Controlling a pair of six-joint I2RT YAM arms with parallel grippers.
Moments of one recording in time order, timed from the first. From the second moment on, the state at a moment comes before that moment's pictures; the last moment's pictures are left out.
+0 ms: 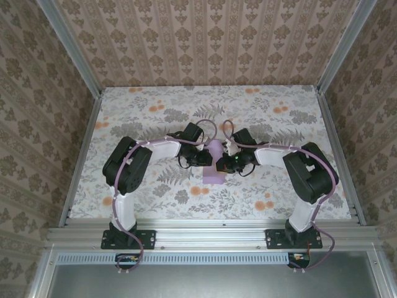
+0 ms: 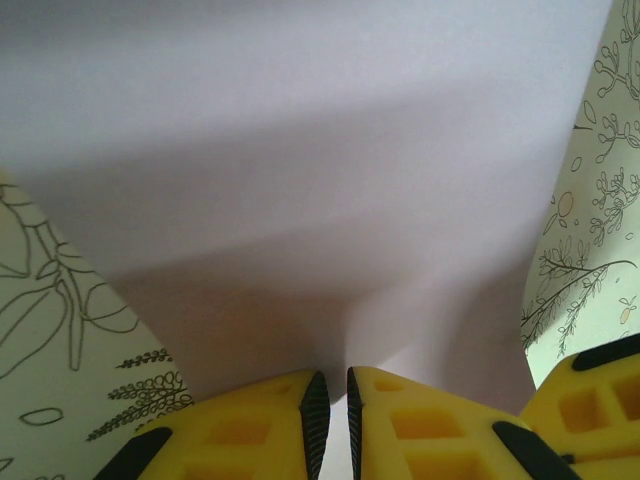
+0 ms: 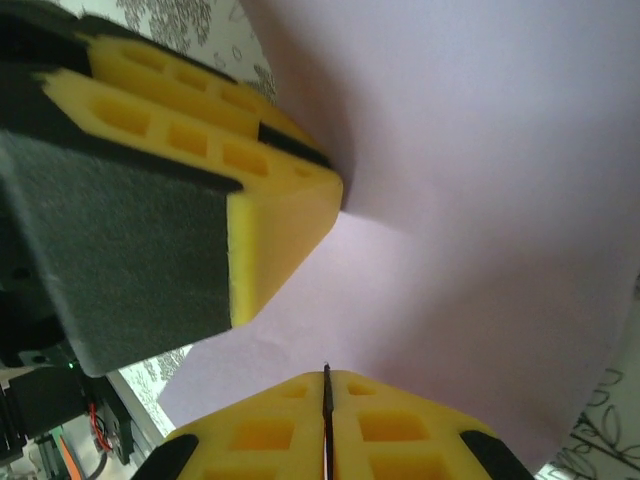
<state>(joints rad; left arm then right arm) -0.68 1.98 1.19 -0.36 0.45 -0.46 0.45 1.78 0.91 -0.22 -0.64 0.52</state>
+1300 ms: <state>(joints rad) -0.68 1.99 1.21 -0.39 0.45 -0.44 0.44 1.68 0.81 -0.28 -0.64 0.50</state>
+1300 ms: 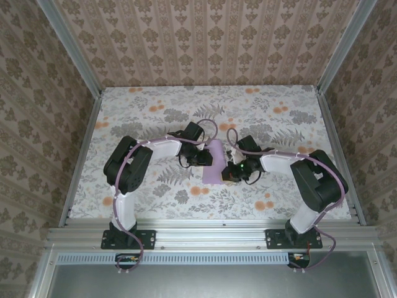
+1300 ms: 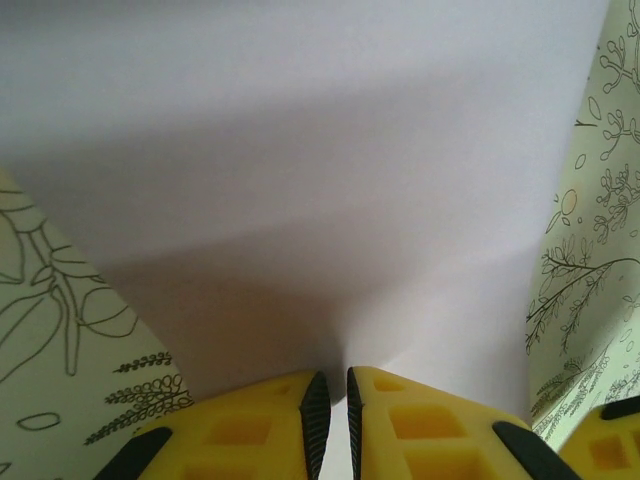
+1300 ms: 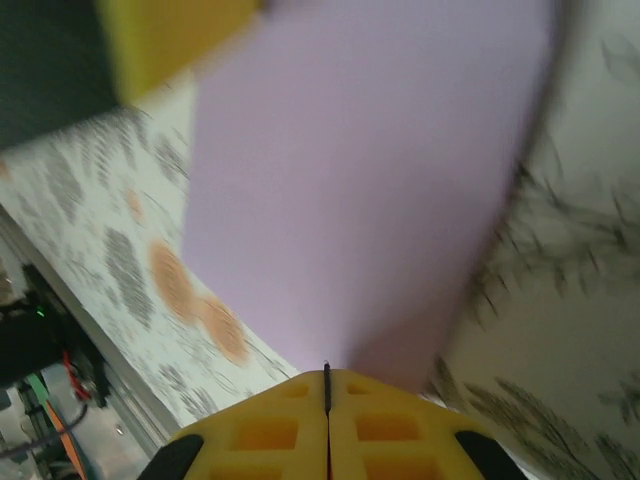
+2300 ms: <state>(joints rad) -0.68 1.99 1.22 -0.40 0.44 -0.40 0.40 1.77 0.84 -0.23 -0.61 0.48</state>
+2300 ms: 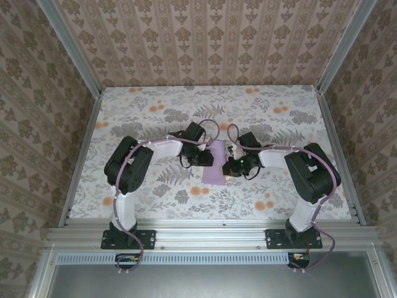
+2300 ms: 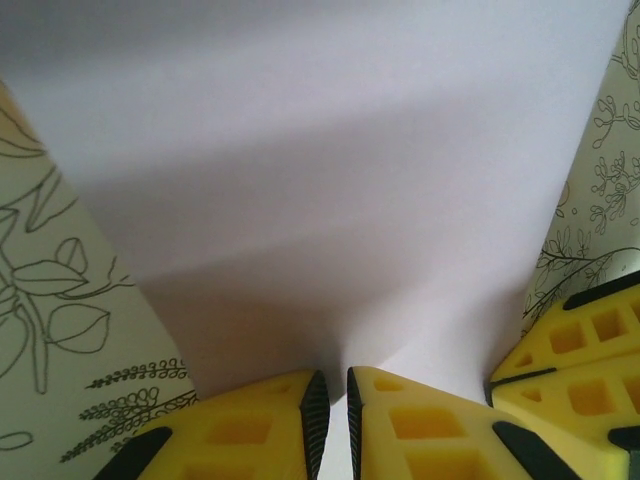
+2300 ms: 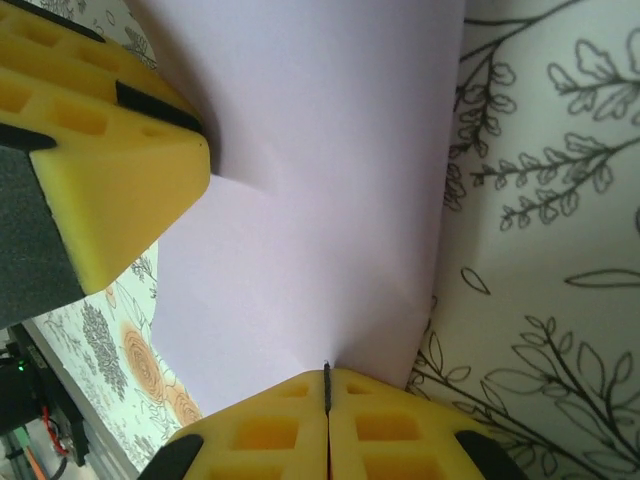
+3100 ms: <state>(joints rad) -0.69 1.96 1.17 -0.34 0.42 -0.36 0.34 1.90 0.96 -0.09 -0.60 0.59</state>
